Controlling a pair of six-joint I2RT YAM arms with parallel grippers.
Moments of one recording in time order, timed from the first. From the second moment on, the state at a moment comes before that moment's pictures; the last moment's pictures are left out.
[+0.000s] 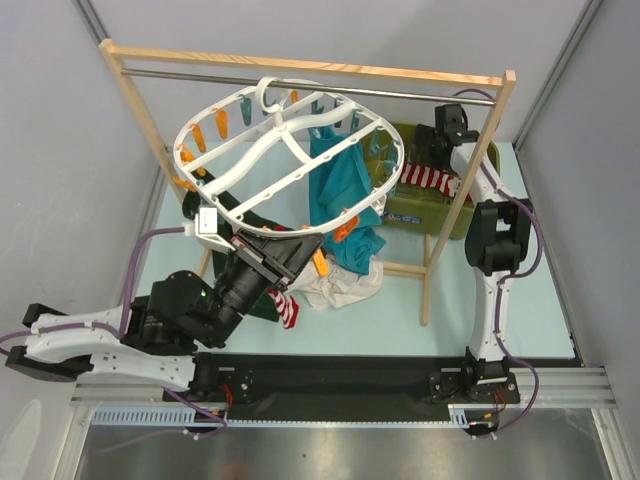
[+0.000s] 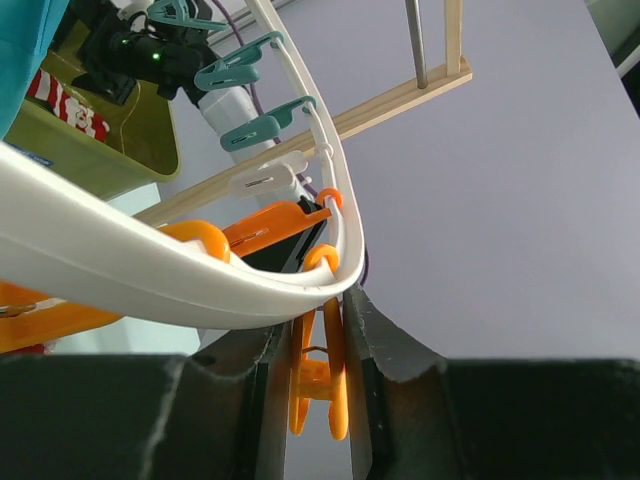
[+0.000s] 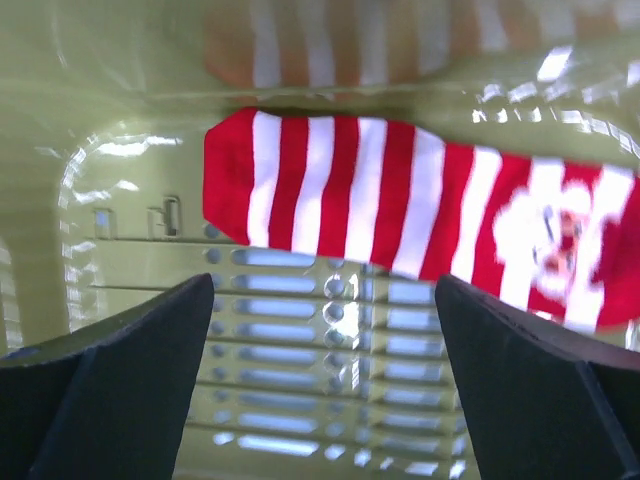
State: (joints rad) left arm -1.56 0.86 1.16 -0.09 -0.93 -1.01; right arm 0.10 2.26 2.09 -0.65 0.07 0.29
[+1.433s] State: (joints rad) left arm -1.56 0.85 1.14 -0.07 -0.92 -1.02; right arm 0.01 2.43 2.30 -1.08 0.39 1.20
